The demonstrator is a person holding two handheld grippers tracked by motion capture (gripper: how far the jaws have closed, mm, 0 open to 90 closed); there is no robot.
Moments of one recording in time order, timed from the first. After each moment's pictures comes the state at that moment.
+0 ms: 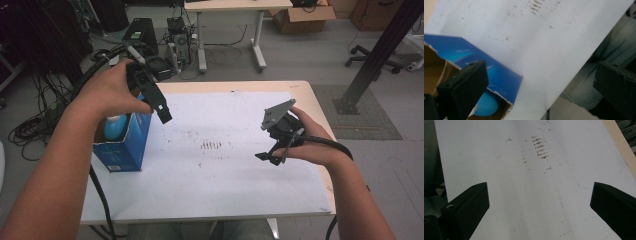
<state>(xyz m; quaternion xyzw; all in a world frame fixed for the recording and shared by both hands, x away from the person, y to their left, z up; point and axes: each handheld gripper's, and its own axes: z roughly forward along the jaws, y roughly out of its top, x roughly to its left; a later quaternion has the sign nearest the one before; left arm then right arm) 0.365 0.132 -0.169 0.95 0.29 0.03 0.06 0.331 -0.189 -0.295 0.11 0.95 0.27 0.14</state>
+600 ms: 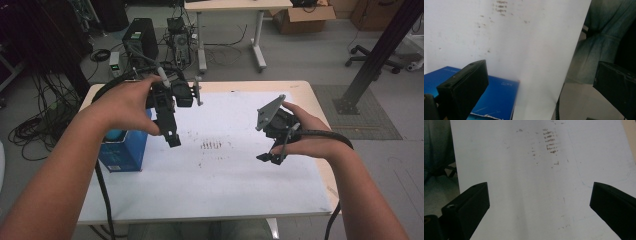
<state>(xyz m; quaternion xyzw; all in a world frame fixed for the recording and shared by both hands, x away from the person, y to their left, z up) 0.337 0.091 -0.196 0.99 0.12 0.01 0.01 0.331 -0.175 -0.279 0.06 0.97 0.21 0.11</state>
